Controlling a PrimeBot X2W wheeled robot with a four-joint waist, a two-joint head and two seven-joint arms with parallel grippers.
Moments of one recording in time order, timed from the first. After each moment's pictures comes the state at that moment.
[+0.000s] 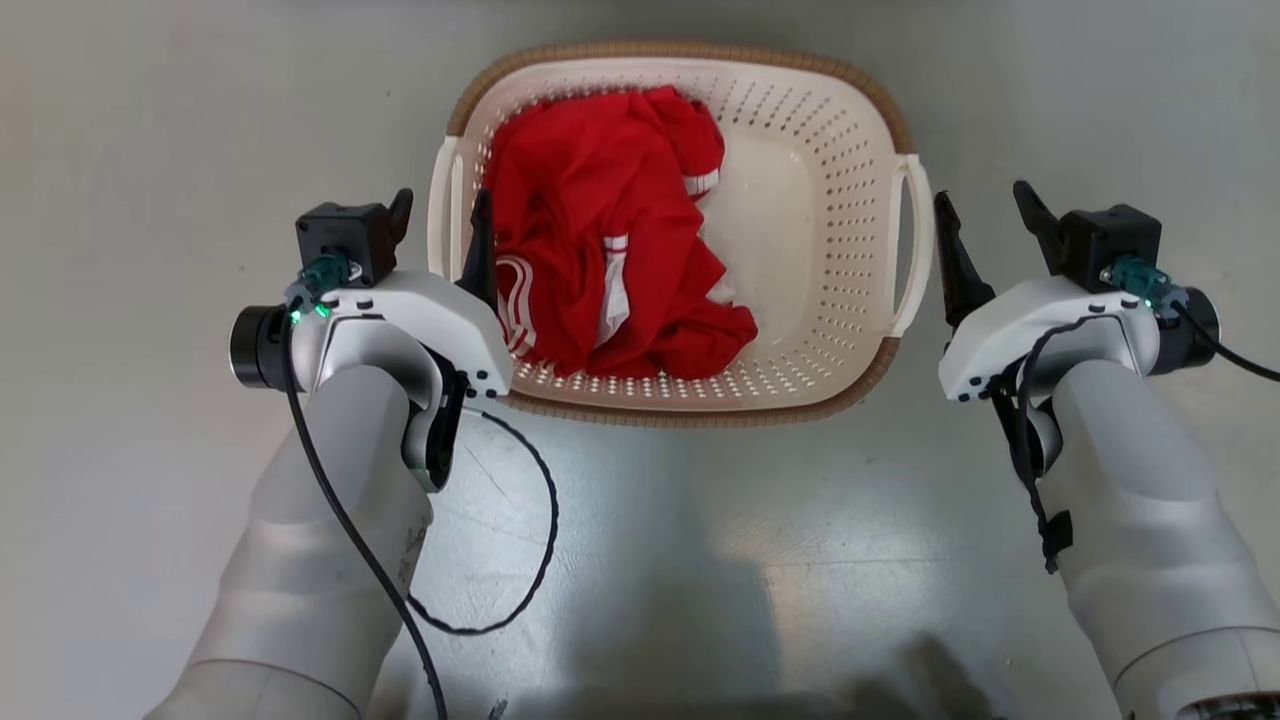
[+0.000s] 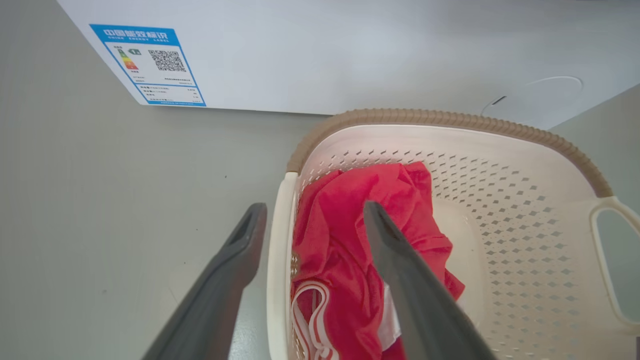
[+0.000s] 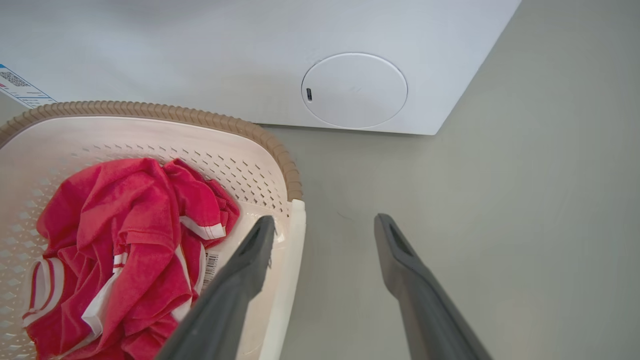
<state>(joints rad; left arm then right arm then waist) -0.83 0.03 -0.25 0.92 -0.35 0.04 -0.25 -0.82 -0.06 -0.08 0.98 -0.04 0.12 -0.25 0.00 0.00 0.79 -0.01</state>
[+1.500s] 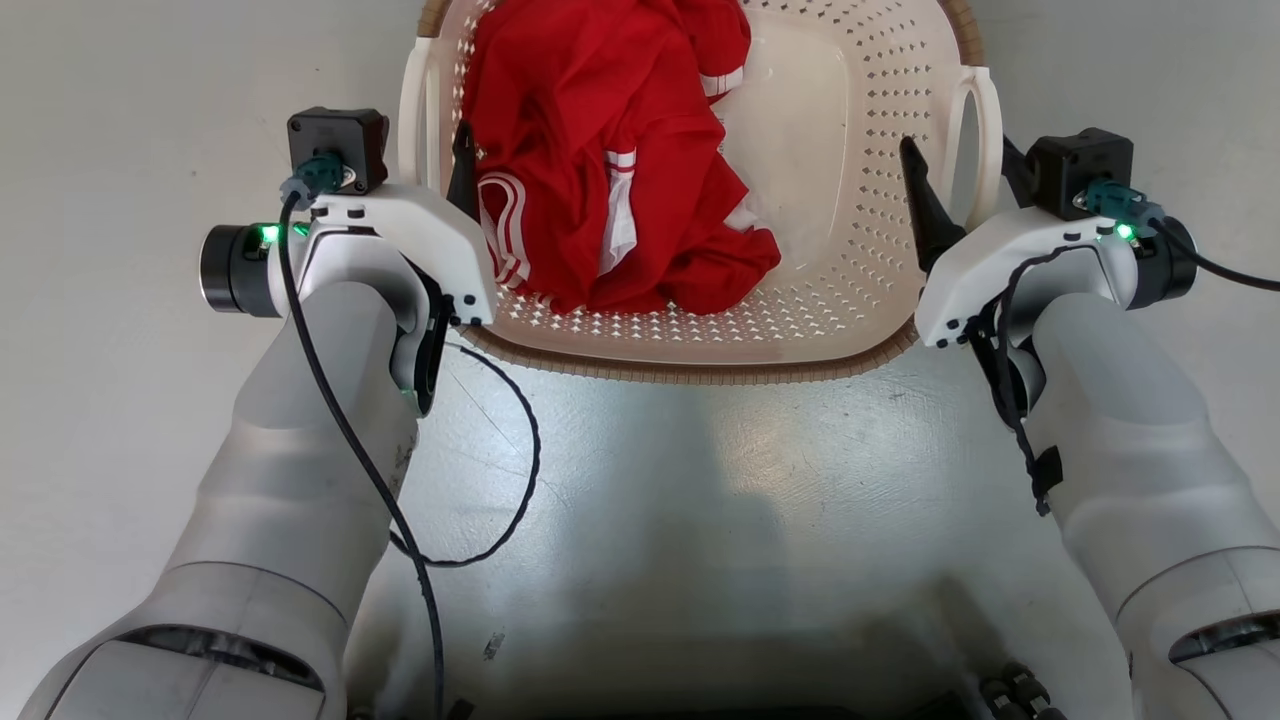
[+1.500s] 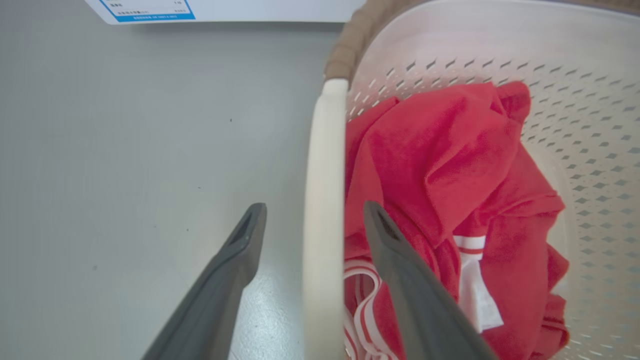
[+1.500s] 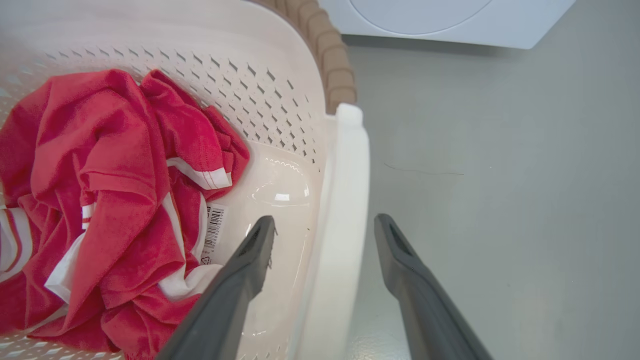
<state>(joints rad) -1.04 0.03 -0.31 1.14 -0.36 0.05 -0.26 -0.99 -0.07 0.09 1.15 0.09 0.12 -0.25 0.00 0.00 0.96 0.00</state>
